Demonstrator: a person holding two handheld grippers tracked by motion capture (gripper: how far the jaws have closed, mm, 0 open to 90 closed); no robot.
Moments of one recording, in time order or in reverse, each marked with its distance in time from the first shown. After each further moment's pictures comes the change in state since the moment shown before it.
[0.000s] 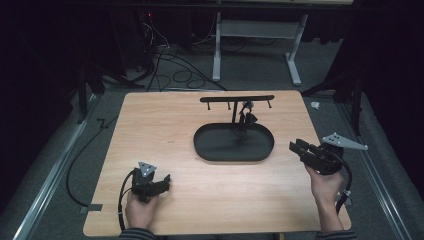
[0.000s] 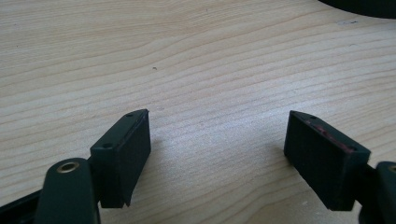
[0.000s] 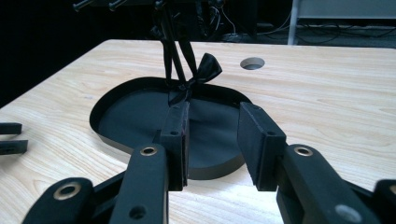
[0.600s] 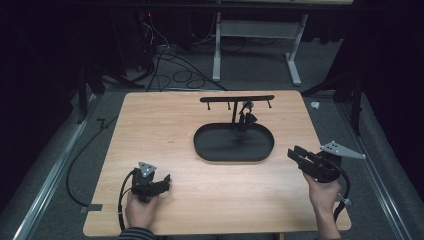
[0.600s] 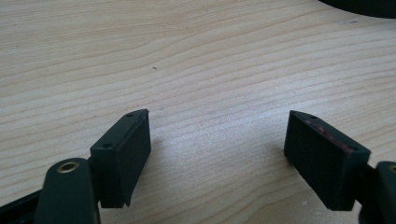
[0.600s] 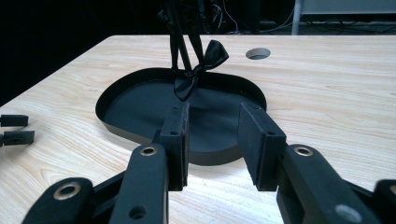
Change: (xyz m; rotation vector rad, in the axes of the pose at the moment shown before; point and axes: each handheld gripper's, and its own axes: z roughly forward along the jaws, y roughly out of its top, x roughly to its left) left arm 0.000 0.000 0.000 0.001 -0.001 0.001; right arm 0.007 -0.019 -0.003 -0.001 0.007 0.007
